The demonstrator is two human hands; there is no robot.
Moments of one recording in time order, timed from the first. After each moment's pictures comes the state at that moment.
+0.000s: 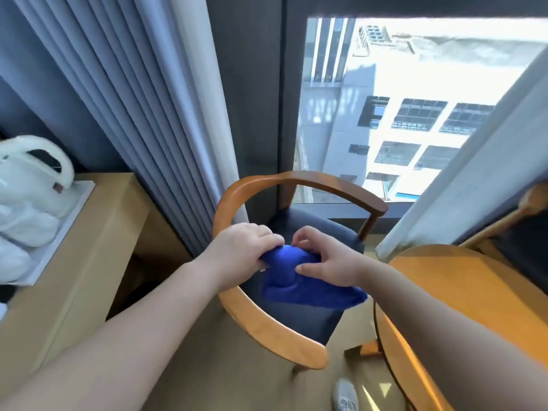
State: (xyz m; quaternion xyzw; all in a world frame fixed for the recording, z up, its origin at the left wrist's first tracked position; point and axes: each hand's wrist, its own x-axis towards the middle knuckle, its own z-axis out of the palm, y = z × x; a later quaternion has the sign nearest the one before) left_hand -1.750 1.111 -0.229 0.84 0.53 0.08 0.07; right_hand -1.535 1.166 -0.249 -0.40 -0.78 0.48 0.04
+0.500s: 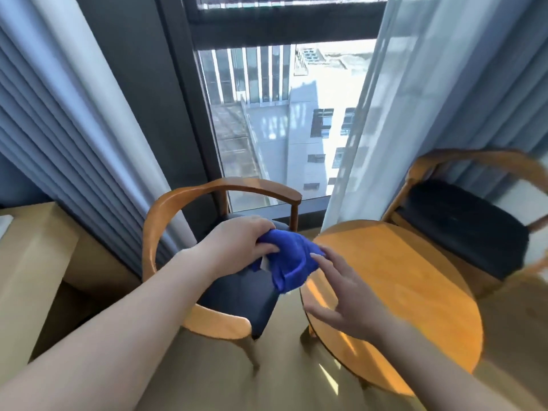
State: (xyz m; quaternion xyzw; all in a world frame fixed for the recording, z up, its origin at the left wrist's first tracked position) left_hand -1.541 1.077 -0.173 0.84 0.50 0.10 0.17; right_hand -1.298 1.009 -0.250 -0.50 -0.83 0.19 0.16
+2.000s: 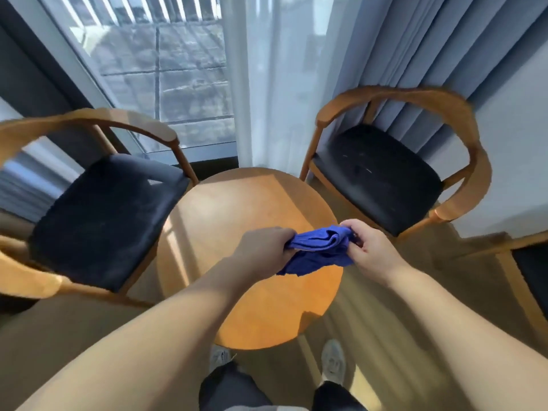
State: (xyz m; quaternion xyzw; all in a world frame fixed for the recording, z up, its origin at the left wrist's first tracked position) left_hand -1.062 1.090 -0.321 0.80 0.54 0.03 0.27; right_hand -0.827 1.078 -0.325 -0.60 -0.67 0.38 0.21
